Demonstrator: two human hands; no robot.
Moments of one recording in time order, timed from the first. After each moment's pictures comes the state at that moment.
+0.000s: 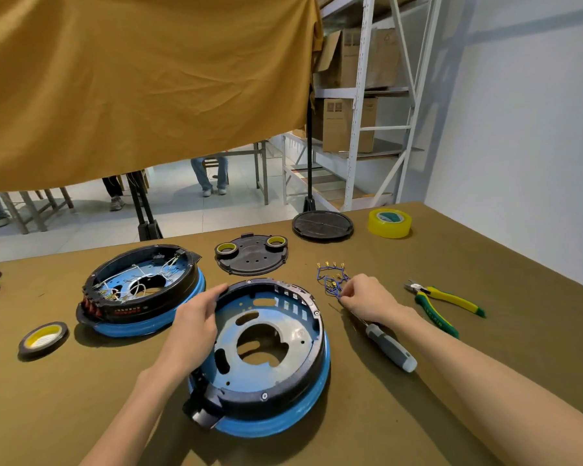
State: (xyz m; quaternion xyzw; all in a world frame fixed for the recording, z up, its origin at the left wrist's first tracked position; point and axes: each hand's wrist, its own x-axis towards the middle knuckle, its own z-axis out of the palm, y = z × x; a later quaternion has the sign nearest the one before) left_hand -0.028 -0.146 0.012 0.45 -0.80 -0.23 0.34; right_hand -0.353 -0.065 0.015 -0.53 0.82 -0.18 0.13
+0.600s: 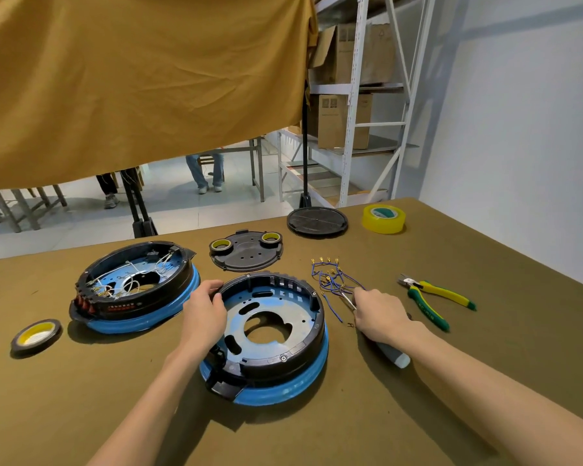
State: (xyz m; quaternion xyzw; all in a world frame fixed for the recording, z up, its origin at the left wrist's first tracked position) left_hand -0.066 -0.156 0.005 0.54 -0.70 -0.29 0.36; right_hand -0.347 -0.023 0.002 -0.55 0.84 -0.02 0.00
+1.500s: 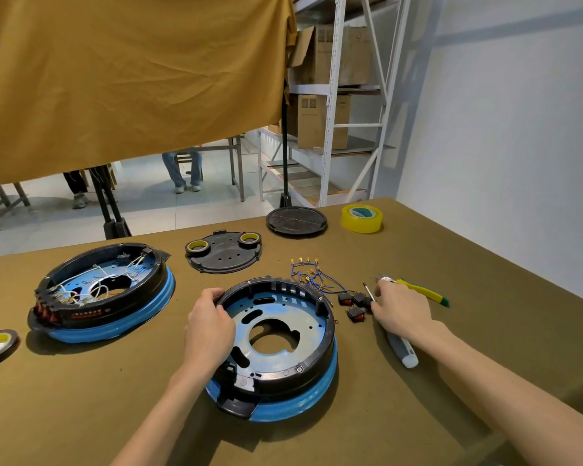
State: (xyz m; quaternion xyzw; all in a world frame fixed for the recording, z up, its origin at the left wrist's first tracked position) left_hand -0.100 -0.121 -0.005 0.53 -0.70 -0.32 0.36; right_hand -0.401 0.017 0.011 -0.45 0.89 -0.07 -0.03
